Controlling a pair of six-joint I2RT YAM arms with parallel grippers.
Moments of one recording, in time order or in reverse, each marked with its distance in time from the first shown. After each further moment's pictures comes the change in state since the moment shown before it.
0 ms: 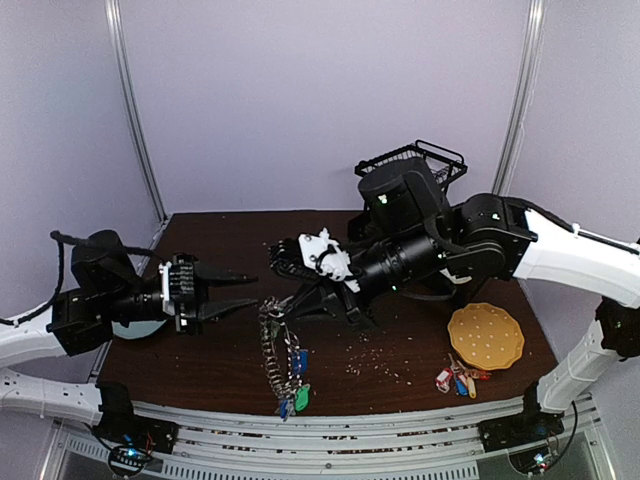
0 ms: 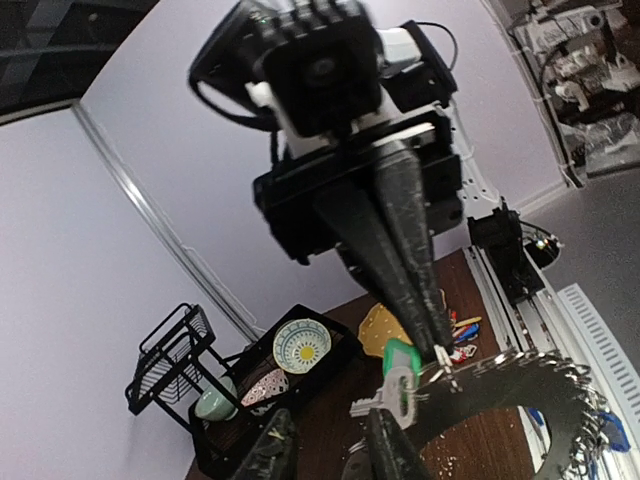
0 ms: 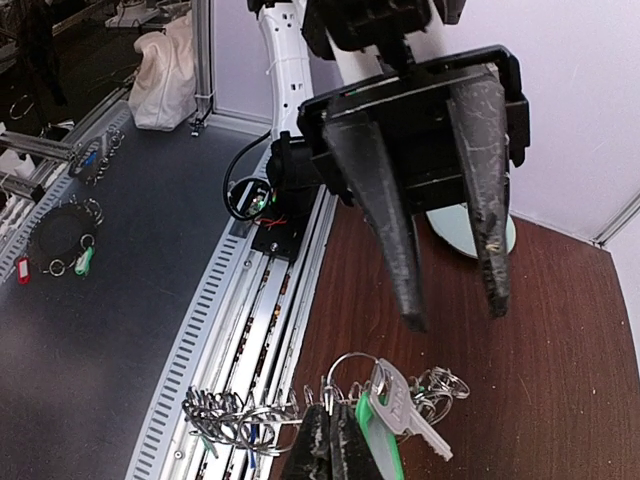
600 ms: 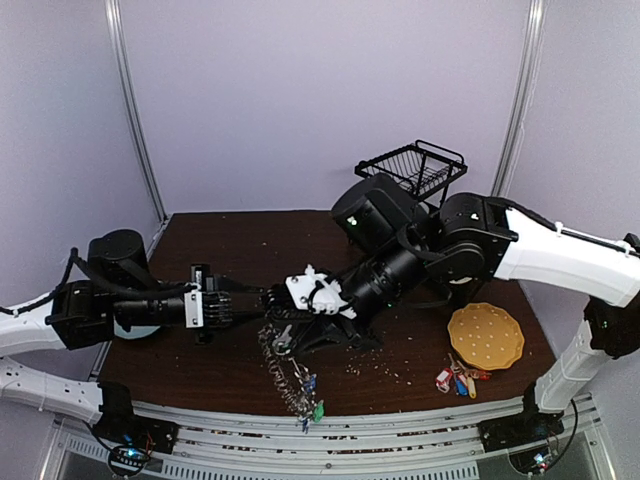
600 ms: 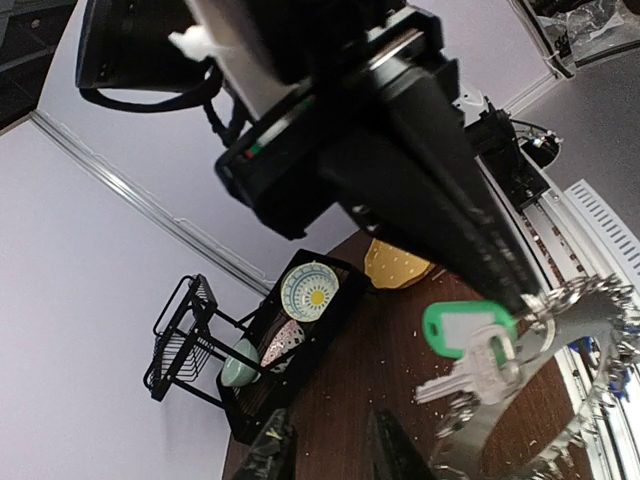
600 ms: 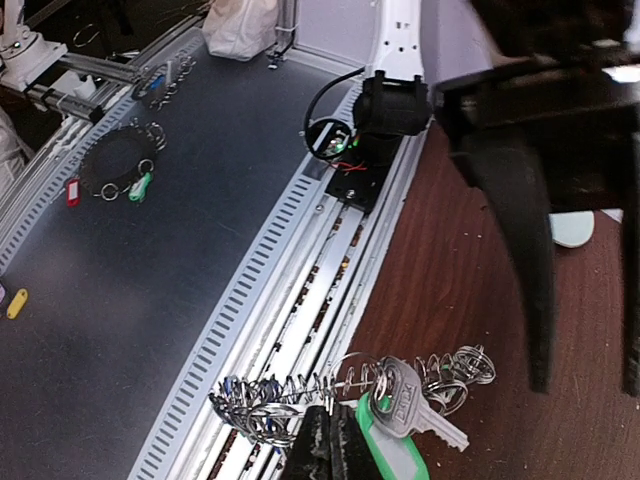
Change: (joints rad) left arm -0.119 0.063 0.095 -0.238 -0.168 0.283; right arm 0.027 0.081 0.090 -0.218 -0.075 -0.132
